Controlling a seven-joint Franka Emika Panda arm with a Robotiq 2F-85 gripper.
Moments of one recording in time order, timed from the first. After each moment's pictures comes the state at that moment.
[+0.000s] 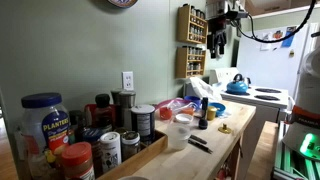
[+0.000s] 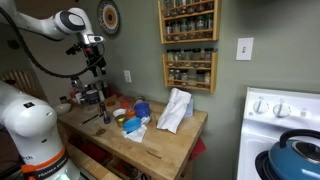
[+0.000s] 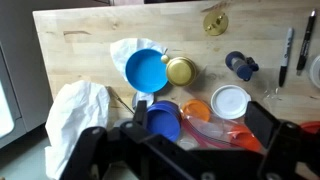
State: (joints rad) arm 0.02 -0.61 0.31 -2.38 -0.06 1.72 0.32
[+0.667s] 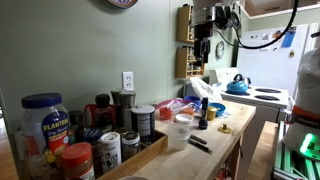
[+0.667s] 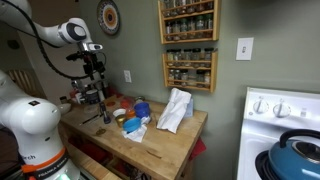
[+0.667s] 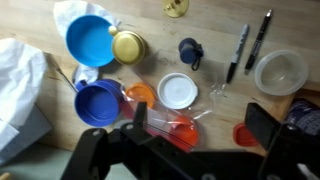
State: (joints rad) arm 0.15 -0.43 0.34 -2.35 -0.01 1.91 0.27
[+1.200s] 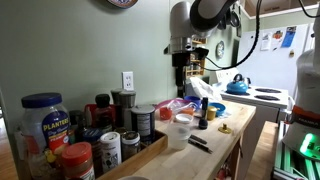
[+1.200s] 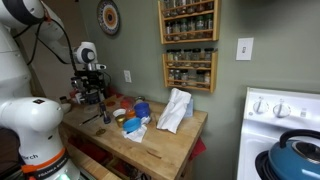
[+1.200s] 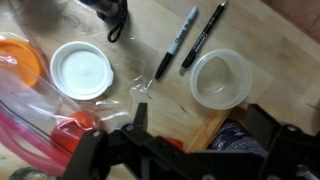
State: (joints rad) arm 0.27 -0.04 0.34 -2.28 0.10 2.20 0.00
